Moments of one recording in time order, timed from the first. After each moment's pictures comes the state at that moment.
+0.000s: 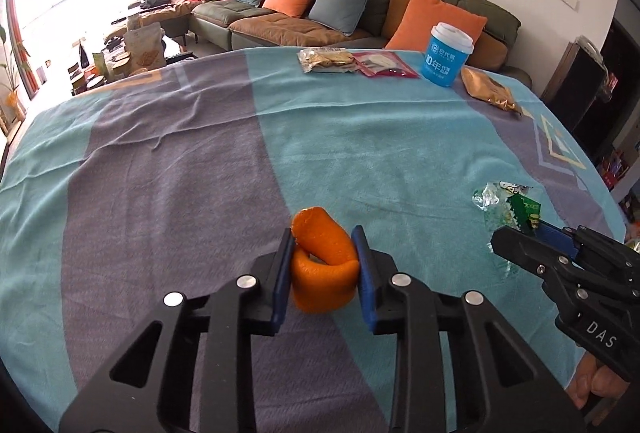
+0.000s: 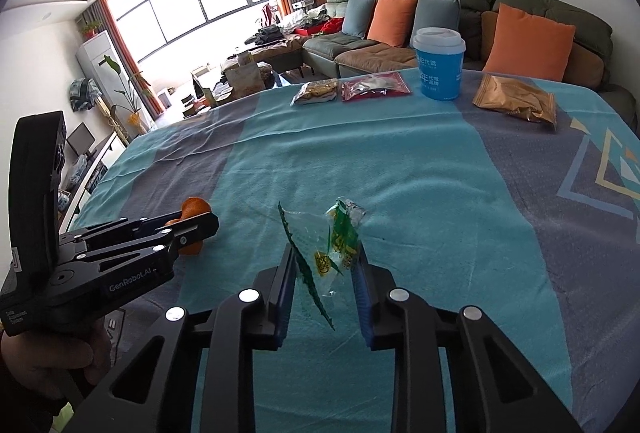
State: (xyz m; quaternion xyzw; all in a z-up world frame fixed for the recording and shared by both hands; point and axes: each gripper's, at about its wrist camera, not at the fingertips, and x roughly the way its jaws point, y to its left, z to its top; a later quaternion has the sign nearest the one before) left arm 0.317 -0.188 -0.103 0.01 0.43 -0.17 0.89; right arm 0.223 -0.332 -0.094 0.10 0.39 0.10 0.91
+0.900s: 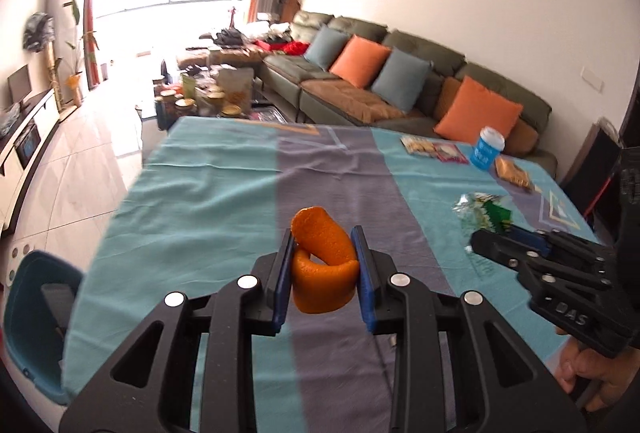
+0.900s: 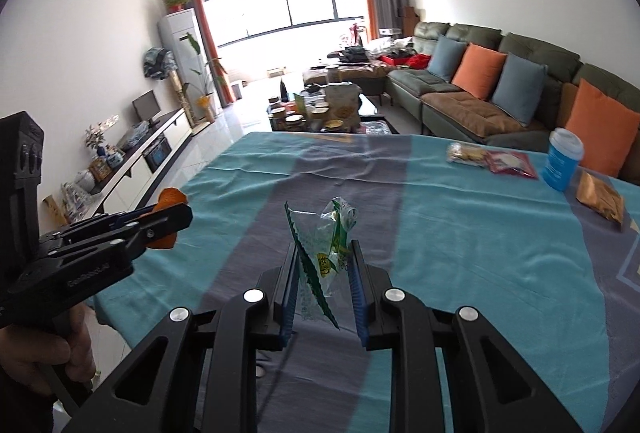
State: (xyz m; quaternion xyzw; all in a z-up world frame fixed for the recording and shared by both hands) left arm 0.192 -0.025 -0.020 -0.06 0.32 -0.07 0.94; right arm 0.180 -0.195 -0.027 0.02 0.33 0.22 0.92
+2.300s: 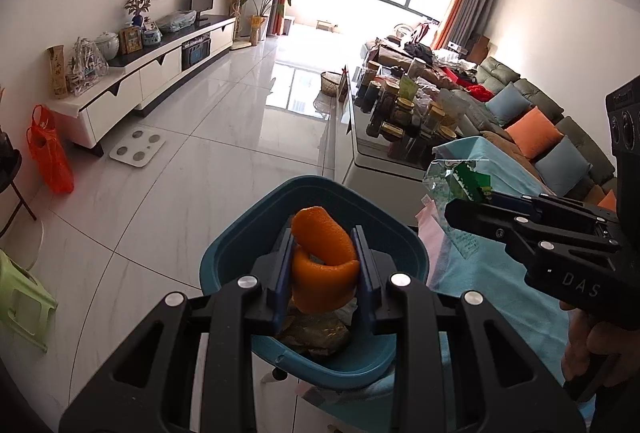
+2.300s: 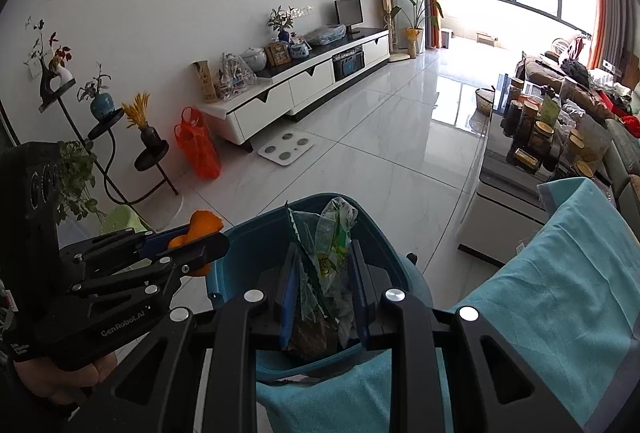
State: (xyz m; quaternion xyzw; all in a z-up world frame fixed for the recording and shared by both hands) left arm 0.043 0.322 -0.060 -0.21 0.32 0.22 0.90; right arm 0.172 0.187 -0.024 -0.15 0.36 0.53 0.75
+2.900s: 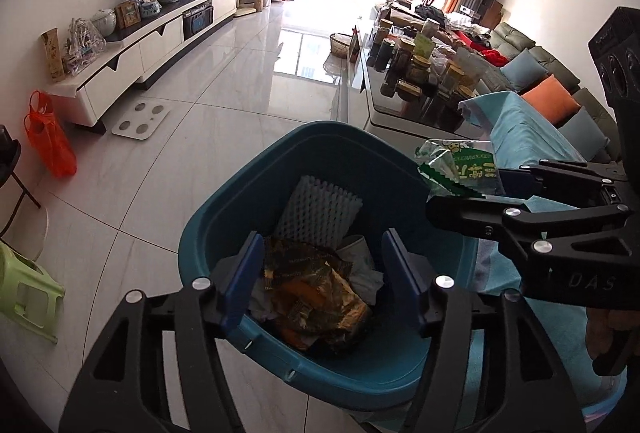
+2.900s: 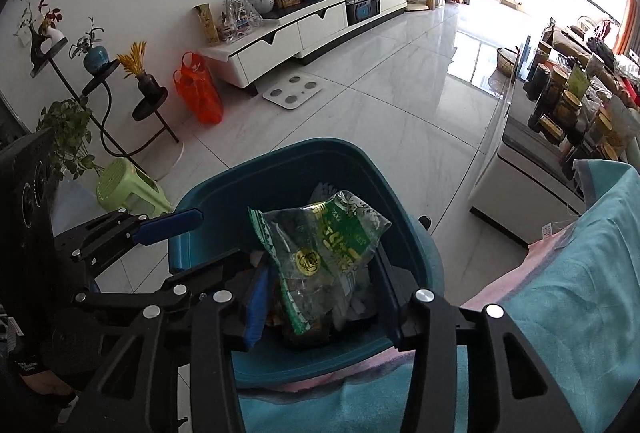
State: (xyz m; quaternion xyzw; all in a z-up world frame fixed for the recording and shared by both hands) left arm 0.105 0.335 -0.132 -0.21 0.39 0.23 0.87; right arm 0.190 0.229 -0.076 -0.21 0.43 0.53 0.70
